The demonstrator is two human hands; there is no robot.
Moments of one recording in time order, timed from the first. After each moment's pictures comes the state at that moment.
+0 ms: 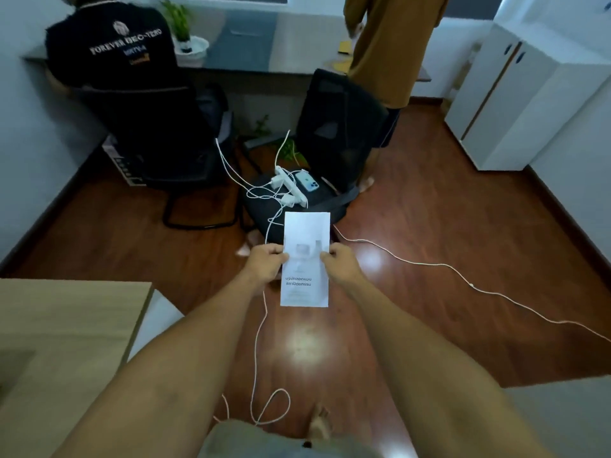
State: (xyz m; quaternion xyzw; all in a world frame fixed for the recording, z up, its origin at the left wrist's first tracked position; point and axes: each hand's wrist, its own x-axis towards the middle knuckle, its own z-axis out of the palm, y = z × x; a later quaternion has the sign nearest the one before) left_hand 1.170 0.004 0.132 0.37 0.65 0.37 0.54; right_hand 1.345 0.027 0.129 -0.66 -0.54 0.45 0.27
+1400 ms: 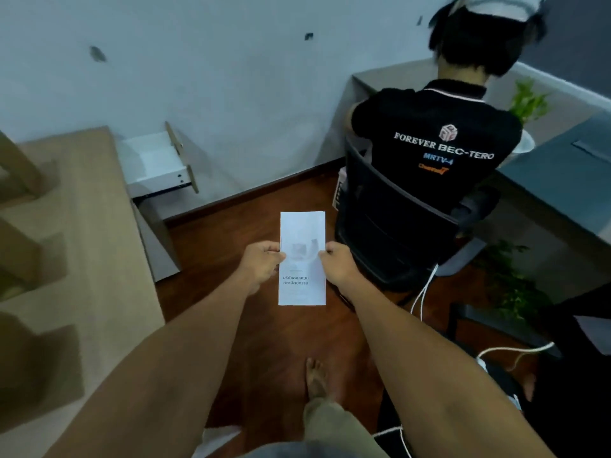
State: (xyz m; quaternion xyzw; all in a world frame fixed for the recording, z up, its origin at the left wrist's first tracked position) left_hand 0.676 0.250 0.122 0.00 0.77 0.58 0.28; right_hand 0.748 0.419 0.108 -0.33 -0.80 0.50 0.02
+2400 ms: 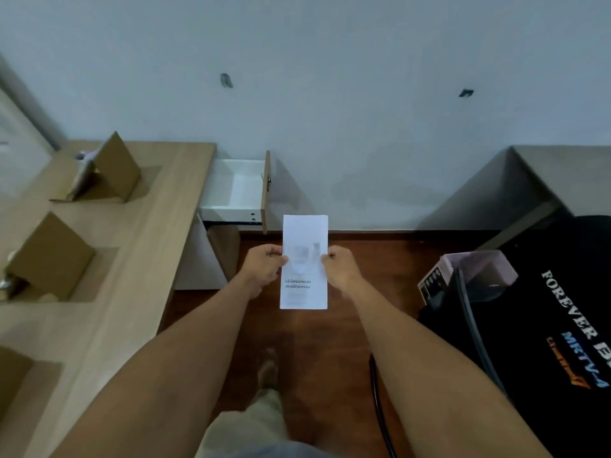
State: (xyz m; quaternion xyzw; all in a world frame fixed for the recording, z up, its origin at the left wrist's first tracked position) left_hand 0.383 0.283 0.123 -0.20 0.73 0.63 0.13; right_hand 0.362 0.467 0.109 -0.10 -0.86 0.49 -0.11
